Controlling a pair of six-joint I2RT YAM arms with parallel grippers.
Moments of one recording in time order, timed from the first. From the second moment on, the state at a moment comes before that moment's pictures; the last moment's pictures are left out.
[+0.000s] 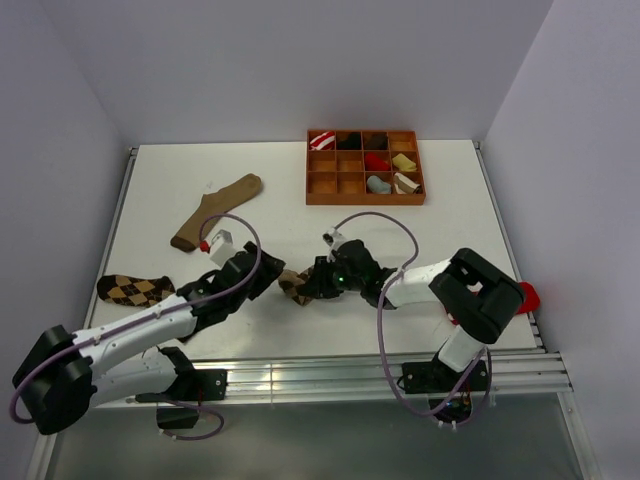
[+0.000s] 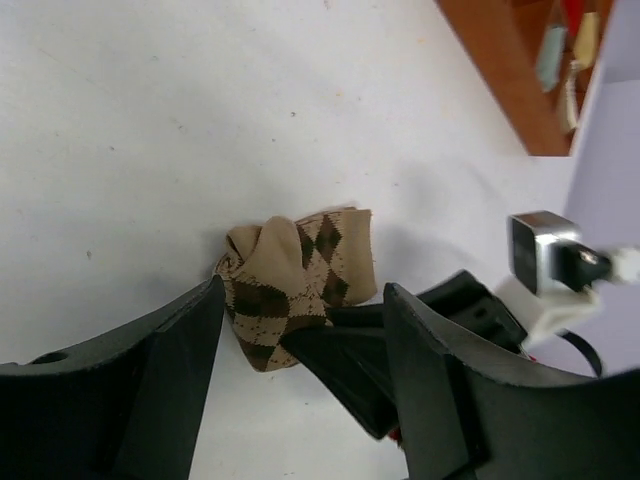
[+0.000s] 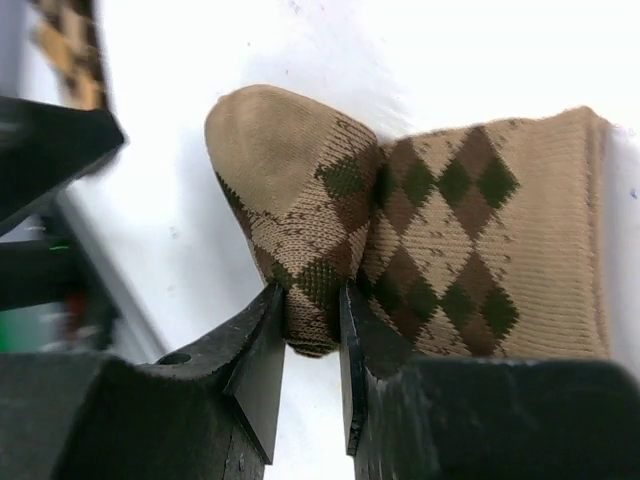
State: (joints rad) left arm -0.83 1.10 0.56 -0.17 -0.43 -1.35; right arm 0.81 1.62 0.58 0.44 -0.26 0.67
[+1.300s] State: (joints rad) left arm -0.86 1.43 0.46 0.28 -0.32 -1.22; right arm 0.63 1.71 0.49 0.64 -0.59 0.90
